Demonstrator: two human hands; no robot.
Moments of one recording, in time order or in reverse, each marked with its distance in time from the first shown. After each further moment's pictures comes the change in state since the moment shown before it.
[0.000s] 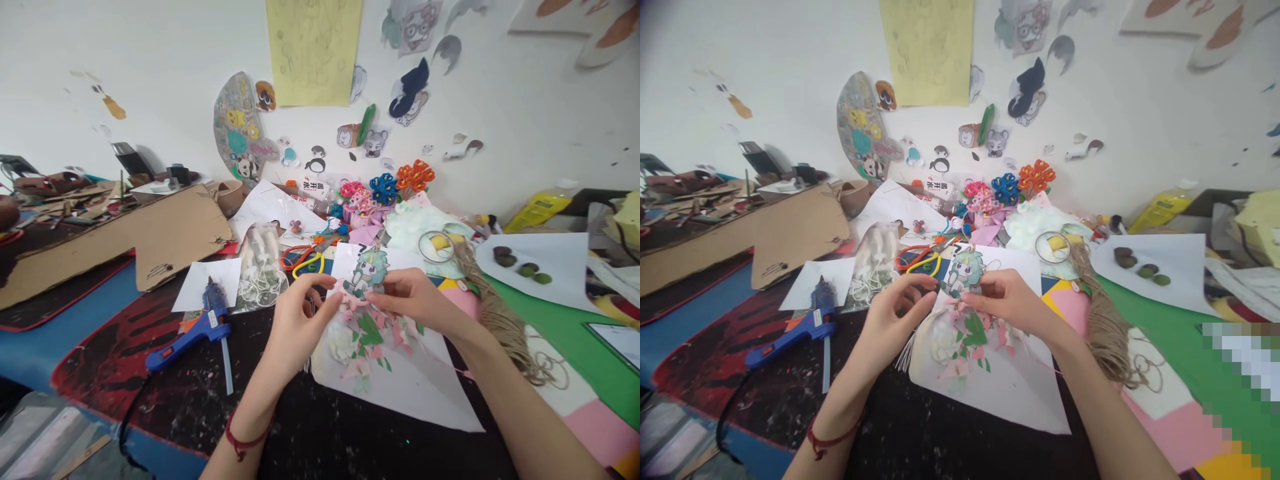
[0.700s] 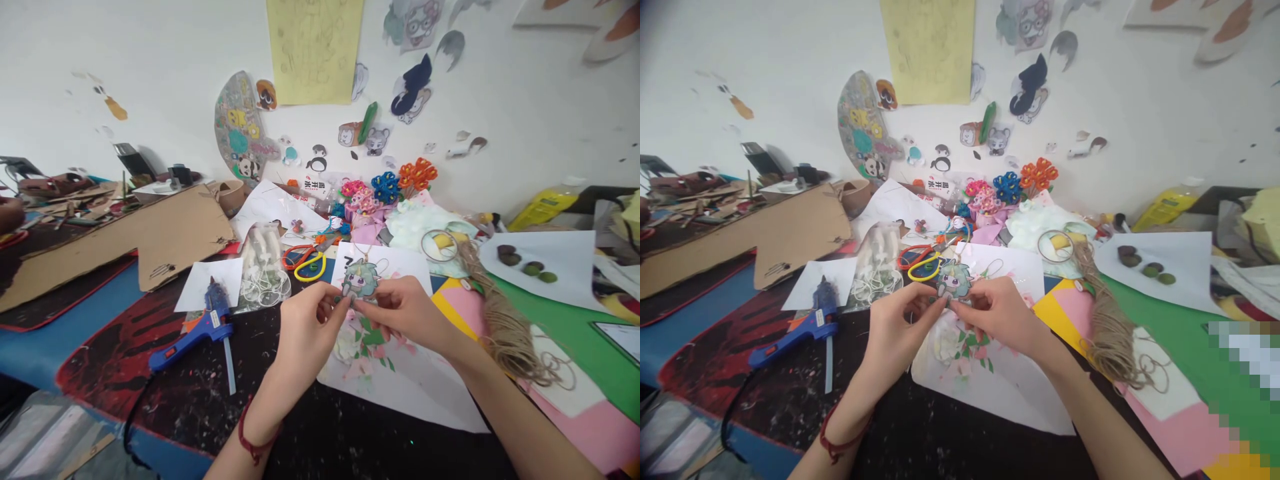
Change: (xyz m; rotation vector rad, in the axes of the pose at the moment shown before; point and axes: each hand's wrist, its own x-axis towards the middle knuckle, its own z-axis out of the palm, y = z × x) left_hand -0.006 0.000 0.012 0.219 0.124 0.214; right_hand -0.004 -0.011 0.028 -0.032 0.042 0.013
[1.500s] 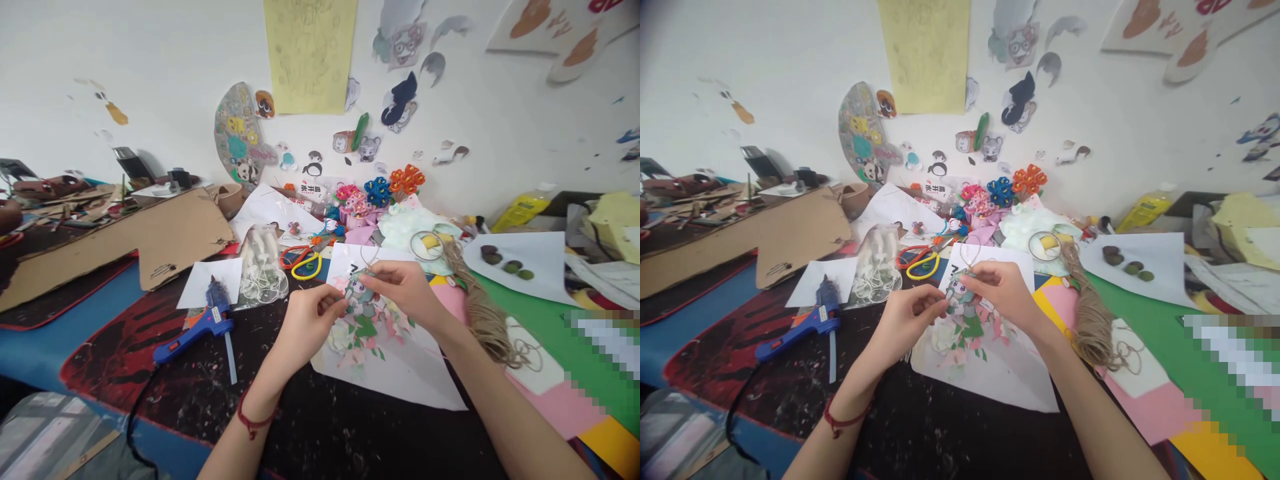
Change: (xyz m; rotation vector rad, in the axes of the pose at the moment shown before) left_hand 0.004 -0.004 0.000 -0.249 -0.297 -0.162; right_hand 0.007 0.009 -0.014 0.120 0.203 -0.161
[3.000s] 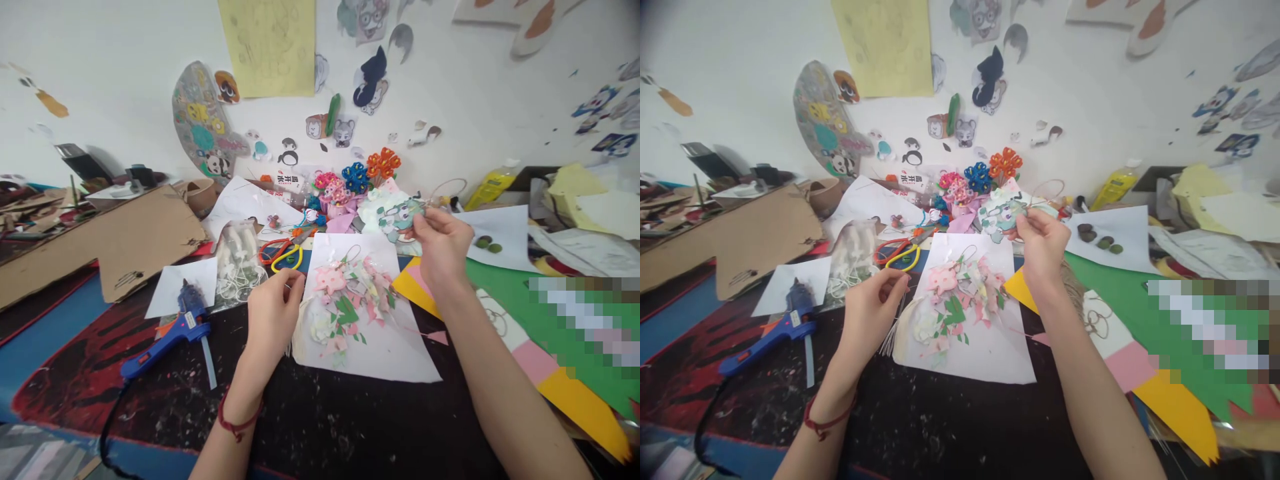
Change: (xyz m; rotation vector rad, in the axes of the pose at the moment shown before) left_hand 0.002 -0.008 -0.005 0.443 0.243 -0.028; right_hand 0.020 0.010 -0.066 0.211 0.888 -0.257
